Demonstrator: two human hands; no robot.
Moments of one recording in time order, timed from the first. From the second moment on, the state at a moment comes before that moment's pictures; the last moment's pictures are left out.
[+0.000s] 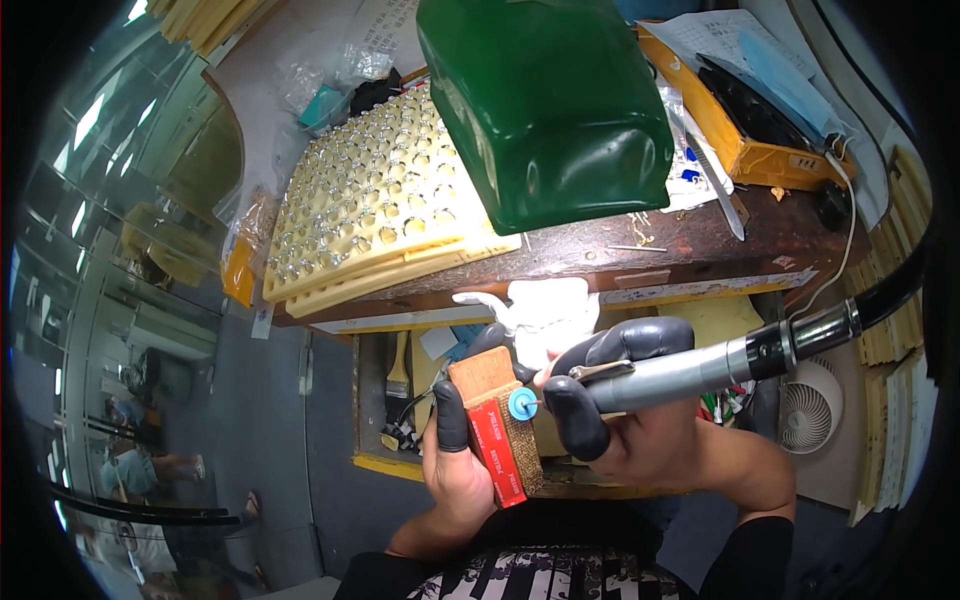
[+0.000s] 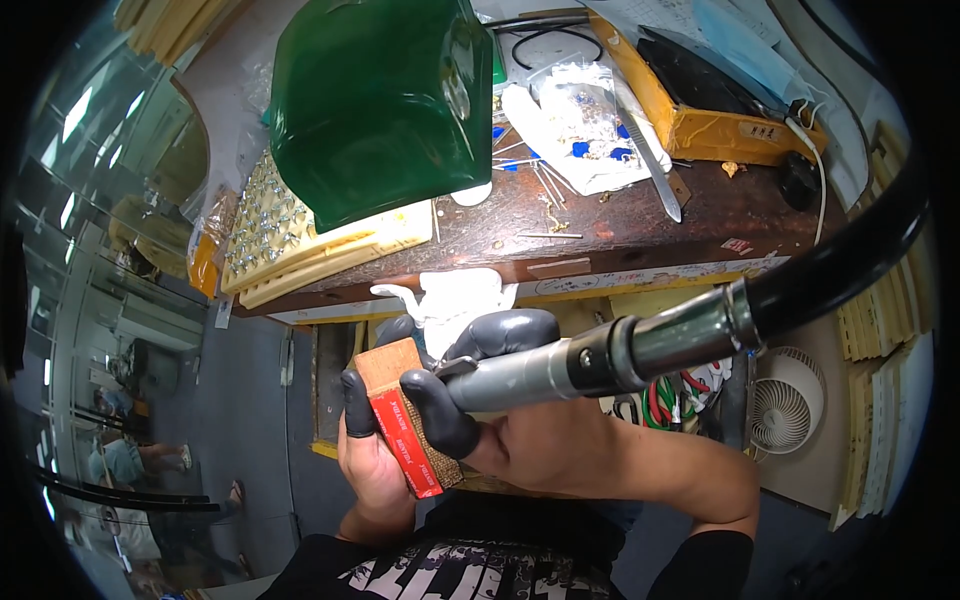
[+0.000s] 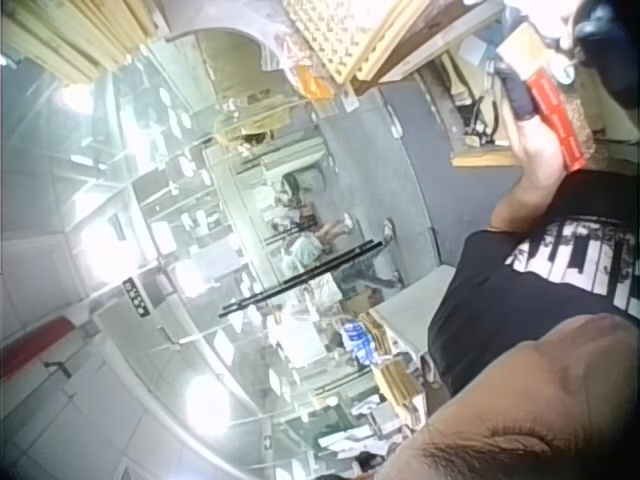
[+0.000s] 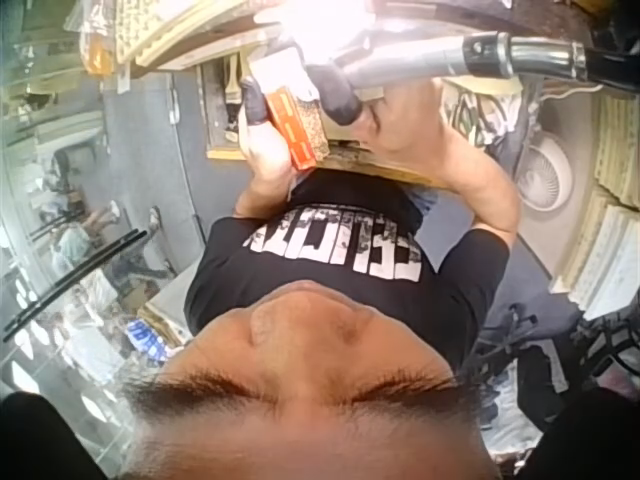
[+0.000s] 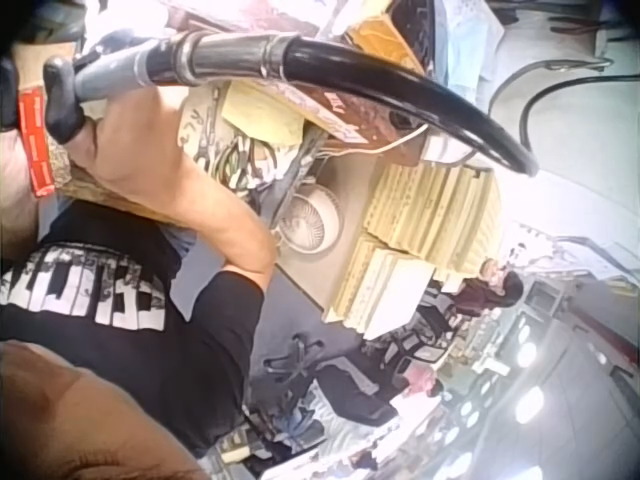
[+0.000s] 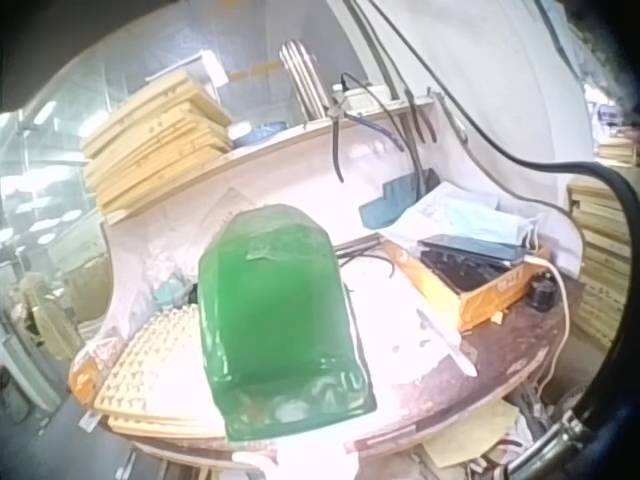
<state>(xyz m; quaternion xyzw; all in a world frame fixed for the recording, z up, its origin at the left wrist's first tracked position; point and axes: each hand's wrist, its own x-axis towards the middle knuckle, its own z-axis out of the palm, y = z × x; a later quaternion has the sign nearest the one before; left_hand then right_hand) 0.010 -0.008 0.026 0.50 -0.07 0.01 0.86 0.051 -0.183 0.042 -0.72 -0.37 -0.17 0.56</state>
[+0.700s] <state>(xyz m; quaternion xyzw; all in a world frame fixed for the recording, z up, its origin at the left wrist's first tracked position) 0.006 -0.005 0.025 0.52 -0.03 0.01 0.85 0.051 -0.185 0.040 -0.72 -0.37 -0.17 0.56</state>
